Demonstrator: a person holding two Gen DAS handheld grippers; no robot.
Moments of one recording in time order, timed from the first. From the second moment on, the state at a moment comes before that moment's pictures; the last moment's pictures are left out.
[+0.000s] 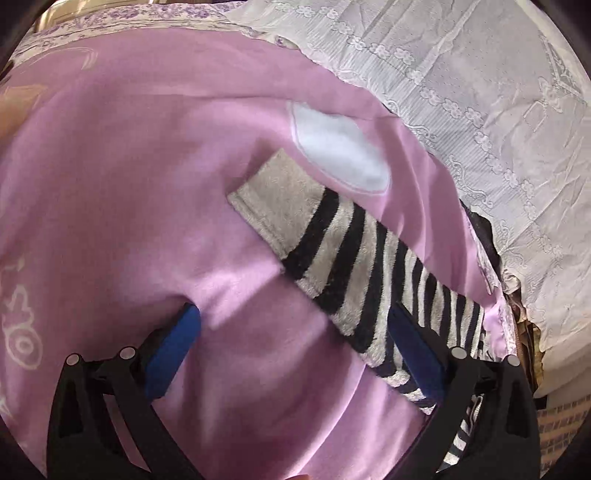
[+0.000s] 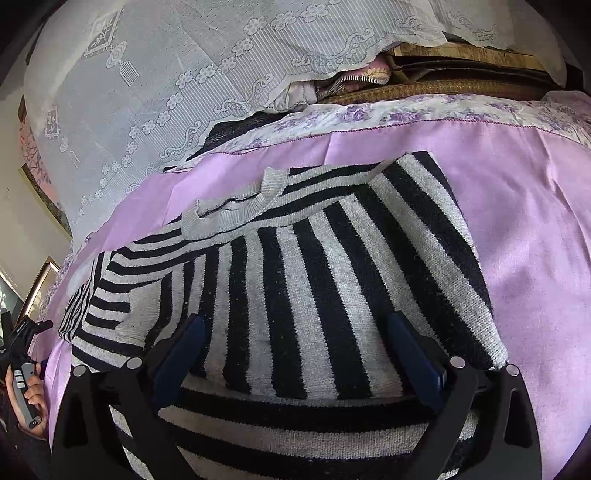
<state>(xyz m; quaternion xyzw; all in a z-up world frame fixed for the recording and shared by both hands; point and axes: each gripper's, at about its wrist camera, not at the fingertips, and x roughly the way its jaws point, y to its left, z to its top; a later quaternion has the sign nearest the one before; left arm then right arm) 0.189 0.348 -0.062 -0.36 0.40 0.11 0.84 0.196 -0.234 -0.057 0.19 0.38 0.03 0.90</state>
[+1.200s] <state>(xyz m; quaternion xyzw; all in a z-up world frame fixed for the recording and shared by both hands) 0.201 0.310 -0.006 -0.29 0.25 -0.02 0.92 0.199 -0.229 -0.056 0.17 0.39 0.02 0.90</state>
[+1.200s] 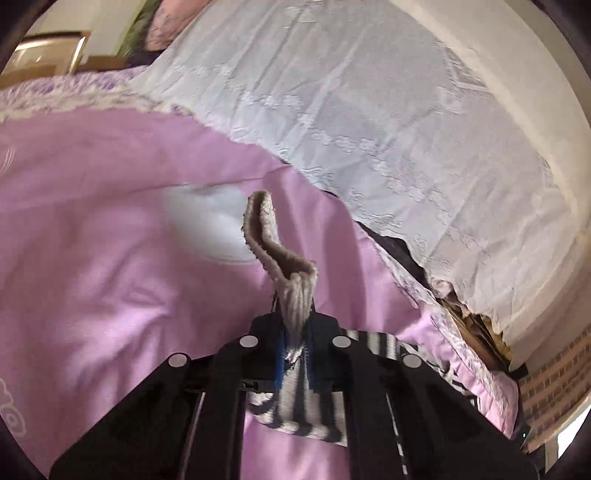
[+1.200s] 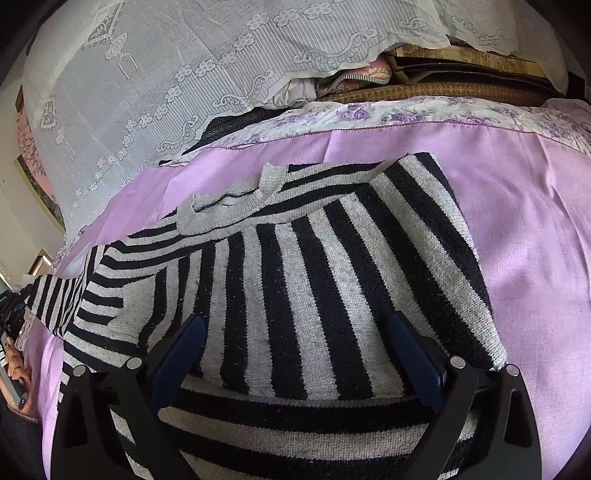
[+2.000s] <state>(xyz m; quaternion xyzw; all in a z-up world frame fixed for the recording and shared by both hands) 0.141 0.010 -0.005 0.02 0.26 -0.17 0.95 0.175 -0.139 0.010 0.42 0.37 0.31 0.77</state>
